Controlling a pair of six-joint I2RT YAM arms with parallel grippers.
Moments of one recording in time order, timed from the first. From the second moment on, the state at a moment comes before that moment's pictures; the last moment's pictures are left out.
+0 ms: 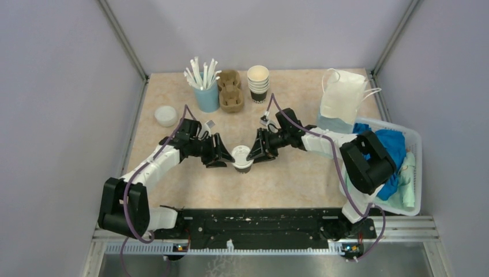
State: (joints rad) left arm -0.26 1.29 0.76 -0.46 0.67 -0.60; right arm 0.60 1.75 1.00 -0.07 -0.83 0.75
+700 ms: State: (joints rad) left arm -0.27 1.35 0.85 -0.54 0.62 -0.56; right arm 0.58 1.74 1.02 -0.09 -0.81 0.76
